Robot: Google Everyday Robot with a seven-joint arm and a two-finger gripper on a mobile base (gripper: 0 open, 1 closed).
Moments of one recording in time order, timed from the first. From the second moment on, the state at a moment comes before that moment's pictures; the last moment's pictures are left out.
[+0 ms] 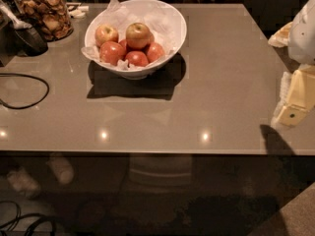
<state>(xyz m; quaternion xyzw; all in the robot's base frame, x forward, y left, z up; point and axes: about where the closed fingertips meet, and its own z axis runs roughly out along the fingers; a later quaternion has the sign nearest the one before) 0.438 -0.217 0.976 -0.60 0.78 -0.03 0.16</state>
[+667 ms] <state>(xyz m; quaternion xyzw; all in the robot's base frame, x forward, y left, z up) 0.450 -0.208 0.985 -0.62 0.77 -0.04 0.16</state>
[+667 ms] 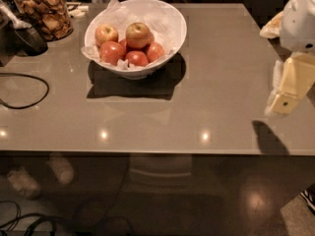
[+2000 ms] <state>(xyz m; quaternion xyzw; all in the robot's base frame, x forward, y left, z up) 0.499 -0.160 1.021 -0.65 0.74 -0.05 0.20</state>
